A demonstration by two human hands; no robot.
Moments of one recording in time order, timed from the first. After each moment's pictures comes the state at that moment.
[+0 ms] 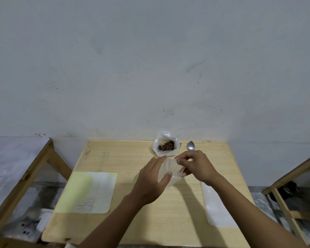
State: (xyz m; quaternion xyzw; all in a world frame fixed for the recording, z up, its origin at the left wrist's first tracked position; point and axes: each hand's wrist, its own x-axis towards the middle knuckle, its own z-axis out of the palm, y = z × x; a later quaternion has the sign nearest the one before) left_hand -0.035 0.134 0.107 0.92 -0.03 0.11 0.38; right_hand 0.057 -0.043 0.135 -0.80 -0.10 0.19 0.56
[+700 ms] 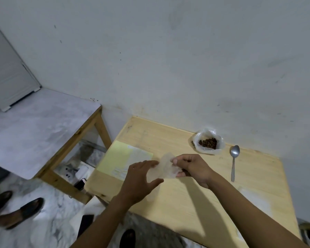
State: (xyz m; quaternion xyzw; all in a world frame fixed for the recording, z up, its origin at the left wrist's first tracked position) left_hand -0.133 0.242 0.073 0.93 0.13 0.14 0.31; right_hand 0.026 0.081 0.102 -0.68 -0.11 0.43 0.58
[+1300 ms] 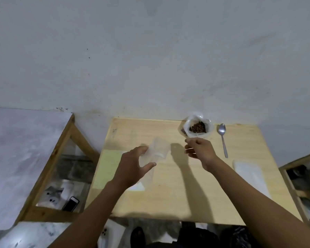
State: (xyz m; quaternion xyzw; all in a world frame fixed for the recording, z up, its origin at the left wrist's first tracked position) left_hand -0.087 0.328 0.080 0.93 0.06 0.08 0.34; right_hand 0.041 0.098 0.088 -0.74 0.11 0.22 0.63
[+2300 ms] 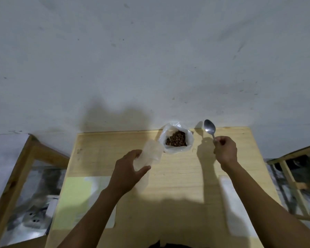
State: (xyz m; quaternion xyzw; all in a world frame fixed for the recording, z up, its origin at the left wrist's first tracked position) left_hand 0.048 0.261 0.046 0.93 0.10 -0.01 0.35; right_hand 0.187 -0.046 0.023 -0.83 0.23 0.07 0.50
